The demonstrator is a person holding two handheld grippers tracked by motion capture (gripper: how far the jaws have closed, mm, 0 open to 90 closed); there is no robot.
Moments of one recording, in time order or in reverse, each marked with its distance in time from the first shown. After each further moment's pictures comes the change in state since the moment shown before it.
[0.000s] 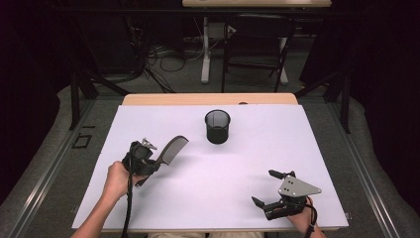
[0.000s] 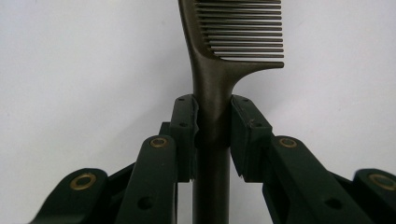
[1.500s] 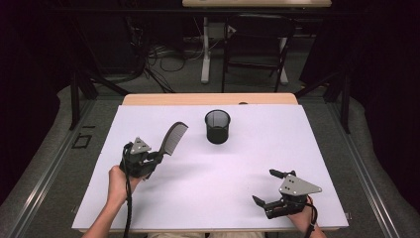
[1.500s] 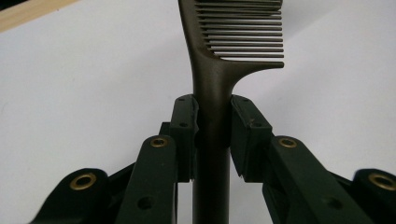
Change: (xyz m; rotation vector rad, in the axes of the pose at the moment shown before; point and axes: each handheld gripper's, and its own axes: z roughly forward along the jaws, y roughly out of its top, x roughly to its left) left arm -0.008 -0.013 -0.010 -0.337 0.035 -0.009; right arm -0.003 -0.002 0.001 0.000 -0.005 0.015
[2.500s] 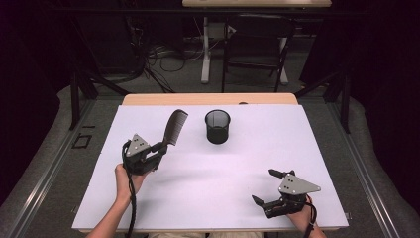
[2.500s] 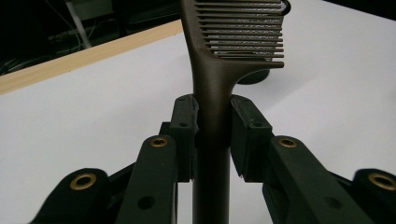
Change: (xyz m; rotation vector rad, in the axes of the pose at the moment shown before) left arm -0.004 0.004 0.003 -0.246 -0.006 -0.021; right arm -0.001 -0.001 0.003 0.003 0.004 0.000
